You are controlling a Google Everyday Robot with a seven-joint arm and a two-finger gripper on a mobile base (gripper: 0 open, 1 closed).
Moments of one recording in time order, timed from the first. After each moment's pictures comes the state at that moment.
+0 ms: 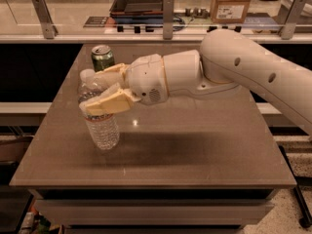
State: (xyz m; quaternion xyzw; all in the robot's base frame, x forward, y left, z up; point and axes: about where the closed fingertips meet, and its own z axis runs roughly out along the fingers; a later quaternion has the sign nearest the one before) arm 0.466 0.123 0.953 -0.58 0.51 0.42 0.47
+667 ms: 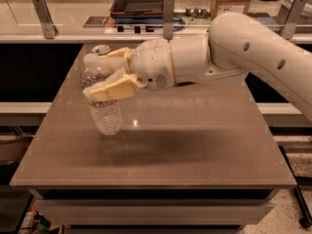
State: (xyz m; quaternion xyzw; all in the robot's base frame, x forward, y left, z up) arm 0.477 0.113 0.980 -0.60 0.49 0.40 0.49
